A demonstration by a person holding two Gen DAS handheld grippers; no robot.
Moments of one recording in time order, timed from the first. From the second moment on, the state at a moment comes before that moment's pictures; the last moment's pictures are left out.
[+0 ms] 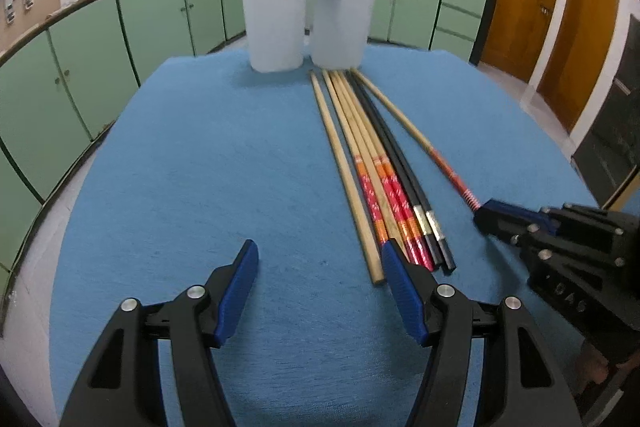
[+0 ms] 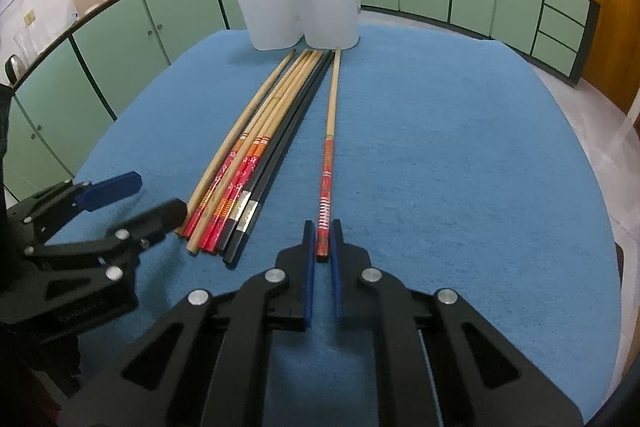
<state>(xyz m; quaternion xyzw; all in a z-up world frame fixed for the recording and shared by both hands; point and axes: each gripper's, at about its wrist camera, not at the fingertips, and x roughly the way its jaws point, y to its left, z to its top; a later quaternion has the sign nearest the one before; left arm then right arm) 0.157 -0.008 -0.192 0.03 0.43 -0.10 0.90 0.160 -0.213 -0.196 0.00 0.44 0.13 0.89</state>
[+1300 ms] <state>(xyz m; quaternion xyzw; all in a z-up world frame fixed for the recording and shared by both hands) 0.148 0.010 -0.107 0.03 0.33 -0.11 0.94 0.162 -0.240 -0.119 0.01 0.35 0.13 0.93</state>
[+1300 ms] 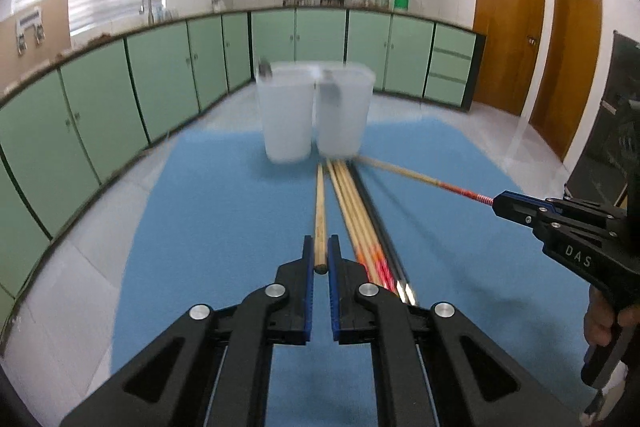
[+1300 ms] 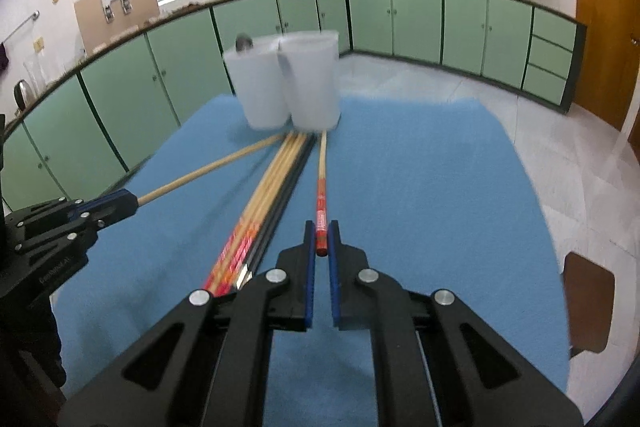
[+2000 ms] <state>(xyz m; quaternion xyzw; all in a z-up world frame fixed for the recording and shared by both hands) 0.213 0.014 -0.003 0.02 0.21 -0.15 0.97 0.239 -0.251 0.010 0.02 0.28 0.19 0.94</state>
